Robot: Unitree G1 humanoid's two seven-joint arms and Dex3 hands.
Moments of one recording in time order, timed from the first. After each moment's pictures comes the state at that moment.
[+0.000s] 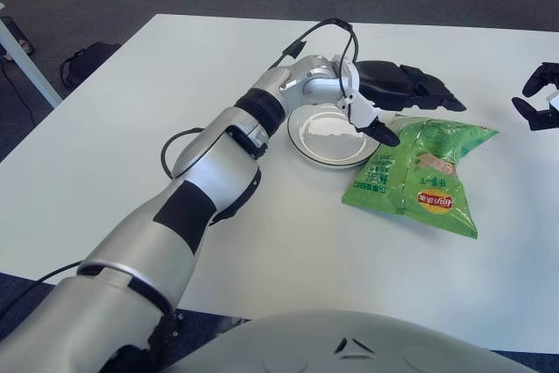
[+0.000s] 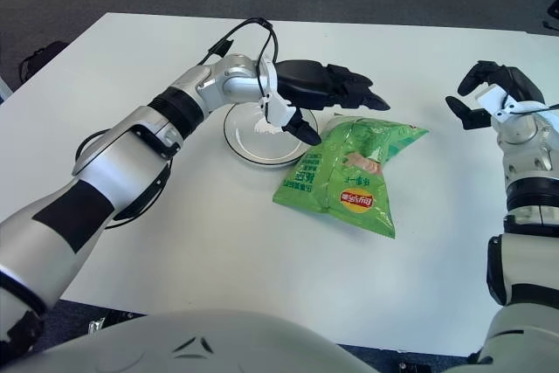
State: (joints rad) left arm -1.26 -0.02 -0.56 1.04 0.56 -0.93 -0.37; right arm -0.60 -0.90 0.00 0.91 -0.33 -0.21 -0.03
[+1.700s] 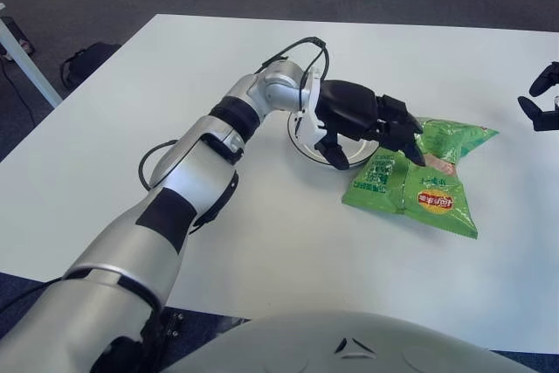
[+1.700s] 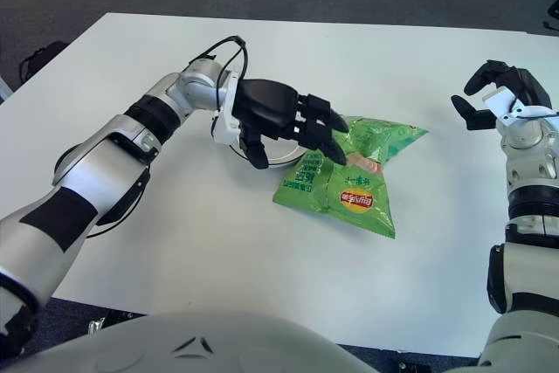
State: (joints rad) left arm -1.17 0.10 -0.57 1.00 0.33 -1.38 -0.72; right arm -0.55 -0.89 -0.06 0.84 -0.30 -0.20 -0.04
